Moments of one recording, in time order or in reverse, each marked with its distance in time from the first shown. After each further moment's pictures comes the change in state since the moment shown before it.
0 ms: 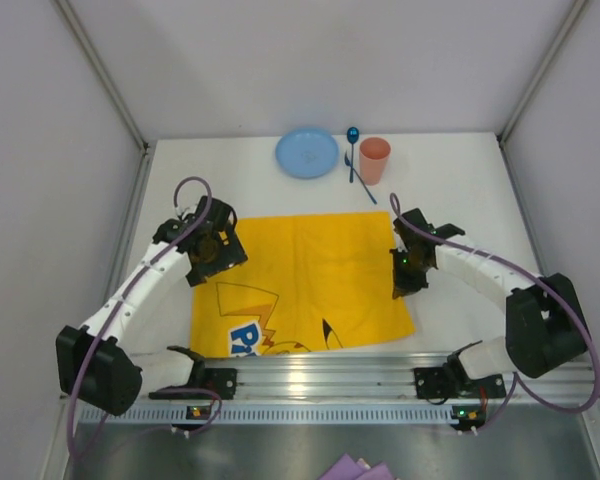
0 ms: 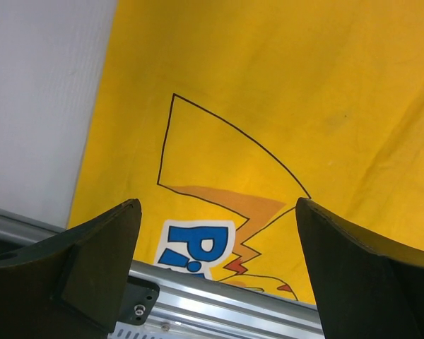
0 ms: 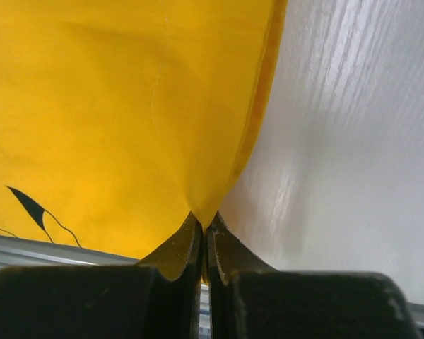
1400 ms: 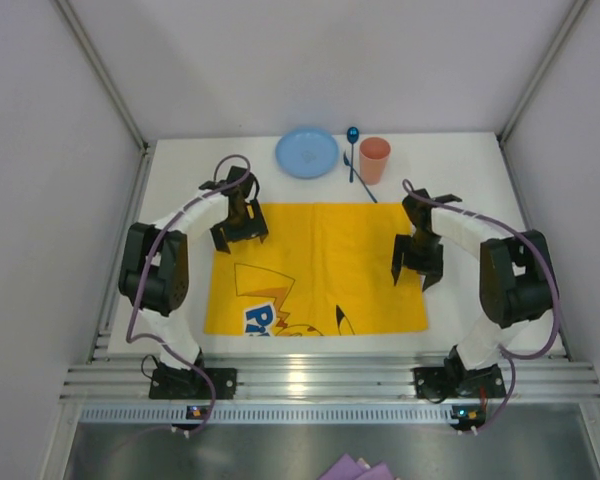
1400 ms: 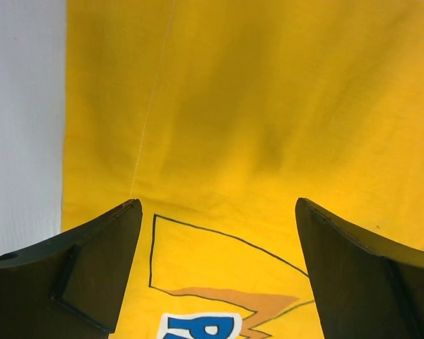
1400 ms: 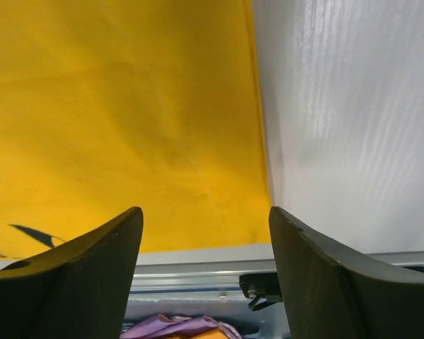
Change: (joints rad) left arm 0.072 0.642 0.259 0.275 0.113 0.186; right arm -0.167 0.309 0.216 -0.194 0.055 0.039
